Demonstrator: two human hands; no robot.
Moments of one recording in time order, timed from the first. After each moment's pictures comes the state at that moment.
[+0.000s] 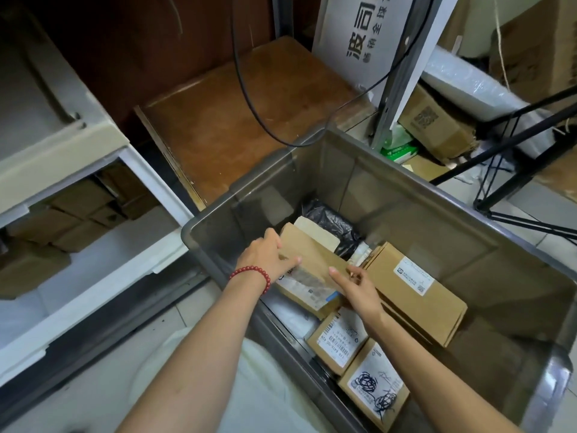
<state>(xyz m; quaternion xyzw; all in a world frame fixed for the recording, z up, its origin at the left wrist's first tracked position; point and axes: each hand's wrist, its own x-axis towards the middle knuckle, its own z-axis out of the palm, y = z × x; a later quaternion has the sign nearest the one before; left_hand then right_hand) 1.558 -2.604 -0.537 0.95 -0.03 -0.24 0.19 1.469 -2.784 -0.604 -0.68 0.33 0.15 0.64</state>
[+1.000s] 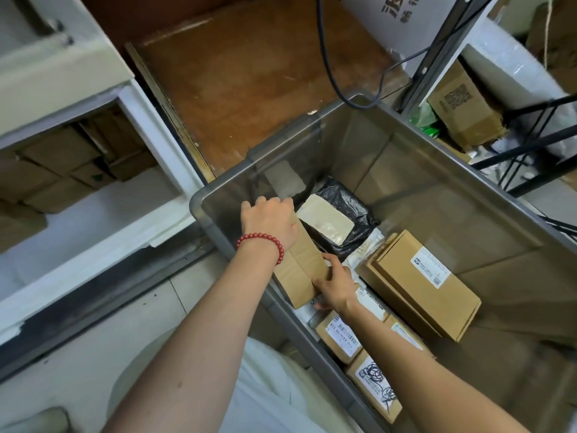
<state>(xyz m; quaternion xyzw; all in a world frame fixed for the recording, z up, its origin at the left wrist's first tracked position) 1.588 -2.593 -0.545 0.98 -0.11 -0.14 0.01 1.492 -2.724 -0.651 -0.79 0.29 0.23 0.48</state>
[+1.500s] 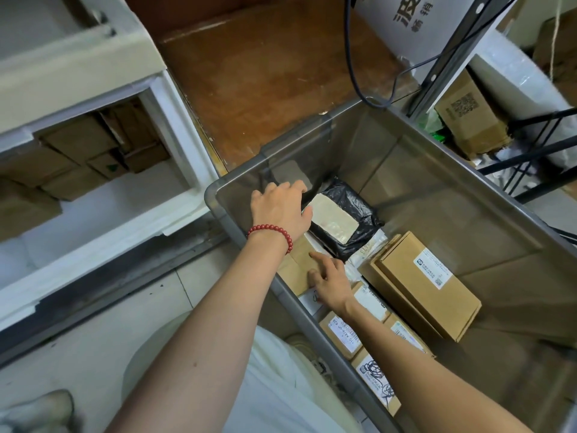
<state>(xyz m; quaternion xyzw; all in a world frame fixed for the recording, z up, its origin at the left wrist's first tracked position) 1.585 -2.589 -0.538 0.99 -0.10 -0.06 0.12 1.485 -2.713 -0.647 -0.86 0.16 0.22 0.43</state>
